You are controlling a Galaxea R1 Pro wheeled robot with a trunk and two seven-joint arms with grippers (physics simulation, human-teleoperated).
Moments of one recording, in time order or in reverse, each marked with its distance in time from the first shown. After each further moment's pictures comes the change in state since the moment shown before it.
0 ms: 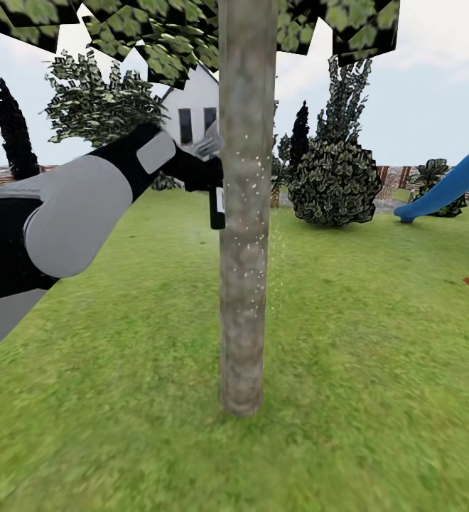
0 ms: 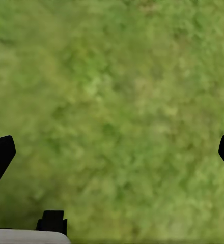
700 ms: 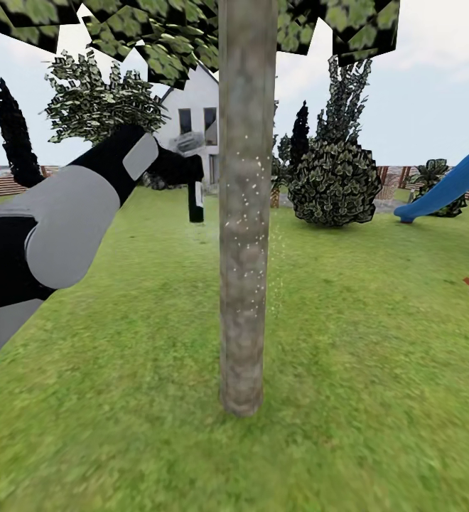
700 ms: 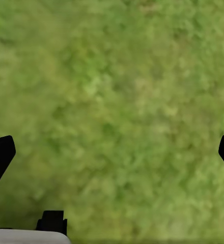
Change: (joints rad) left arm 0.067 0.055 -0.006 -0.149 -0.120 -0.008 0.005; right arm 0.000 0.000 0.000 0.000 0.000 0.000 0.000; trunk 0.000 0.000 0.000
